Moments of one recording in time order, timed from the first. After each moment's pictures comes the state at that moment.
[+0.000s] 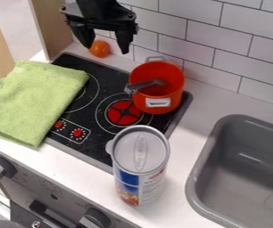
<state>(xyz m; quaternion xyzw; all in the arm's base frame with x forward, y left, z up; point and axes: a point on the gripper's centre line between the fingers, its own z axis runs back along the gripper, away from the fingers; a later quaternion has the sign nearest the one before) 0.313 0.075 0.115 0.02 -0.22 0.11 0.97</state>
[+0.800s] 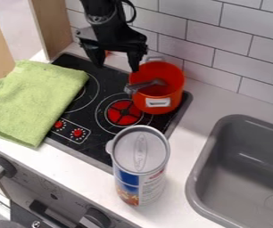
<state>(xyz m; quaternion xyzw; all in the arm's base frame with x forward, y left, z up) 0.325 0.067 0.073 0.01 -0.21 0.13 0.97</state>
